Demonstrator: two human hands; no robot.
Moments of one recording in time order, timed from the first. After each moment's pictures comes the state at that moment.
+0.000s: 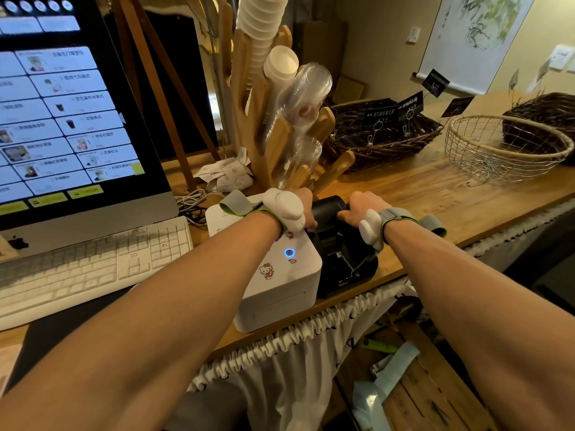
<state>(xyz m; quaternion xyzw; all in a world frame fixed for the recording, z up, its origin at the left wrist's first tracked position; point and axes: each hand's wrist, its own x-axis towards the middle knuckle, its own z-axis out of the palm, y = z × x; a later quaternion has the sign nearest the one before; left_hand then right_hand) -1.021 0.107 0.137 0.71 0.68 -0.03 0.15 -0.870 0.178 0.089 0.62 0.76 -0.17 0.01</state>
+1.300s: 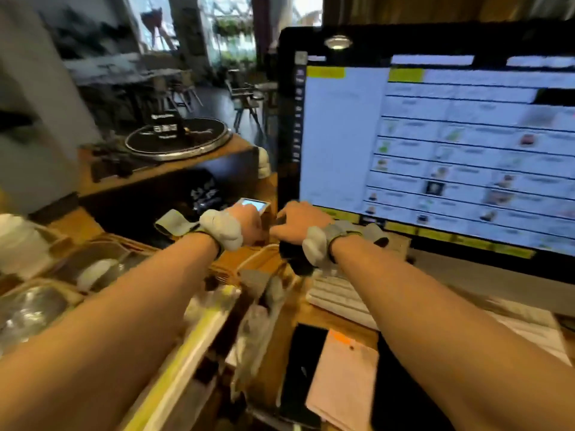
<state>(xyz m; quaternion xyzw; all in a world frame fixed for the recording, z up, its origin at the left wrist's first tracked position) -1.653 -0.235 0.156 0.38 0.92 0.02 0.08 -1.564 -0.117 0.155 0.11 0.97 -0.20 -0.03</state>
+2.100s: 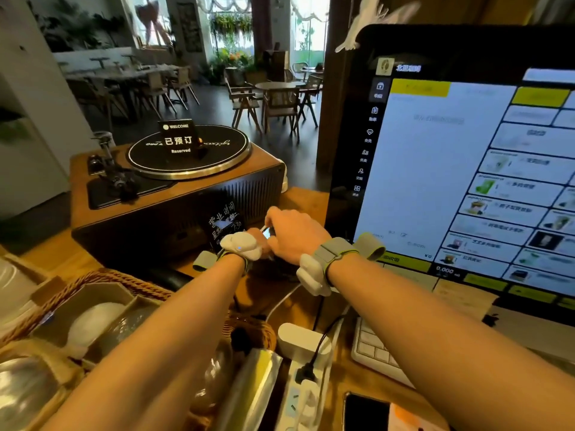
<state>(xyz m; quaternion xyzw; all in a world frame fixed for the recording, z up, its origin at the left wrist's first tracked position) -1.783 -0.218 0.101 0.26 0.93 0.15 0.20 -1.688 -0.139 0.144 0.08 0.98 -0.14 -0.08</state>
